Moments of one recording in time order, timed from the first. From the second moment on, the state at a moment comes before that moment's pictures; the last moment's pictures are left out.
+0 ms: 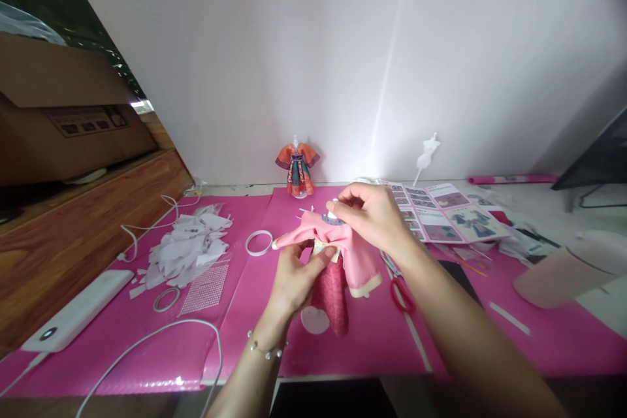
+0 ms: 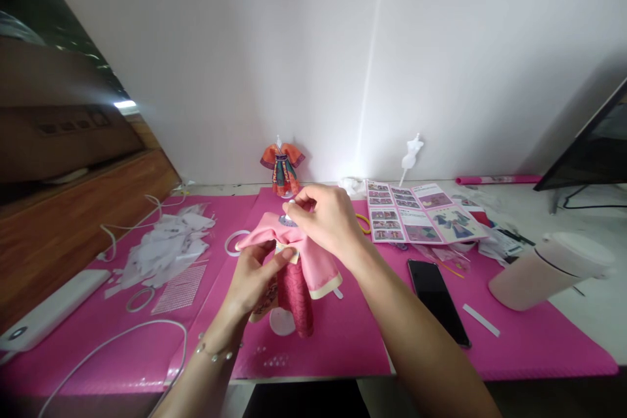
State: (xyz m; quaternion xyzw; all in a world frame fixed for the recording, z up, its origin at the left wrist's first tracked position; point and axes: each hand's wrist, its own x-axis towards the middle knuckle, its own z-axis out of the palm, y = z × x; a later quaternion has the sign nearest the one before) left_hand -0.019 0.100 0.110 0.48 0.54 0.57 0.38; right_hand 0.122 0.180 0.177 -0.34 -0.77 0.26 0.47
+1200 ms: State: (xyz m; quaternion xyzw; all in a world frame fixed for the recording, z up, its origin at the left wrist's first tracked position) left_hand -0.004 0.100 0.101 0.48 0.57 0.56 0.35; right_hand 0.124 0.174 0.175 -0.34 -0.77 0.25 0.47
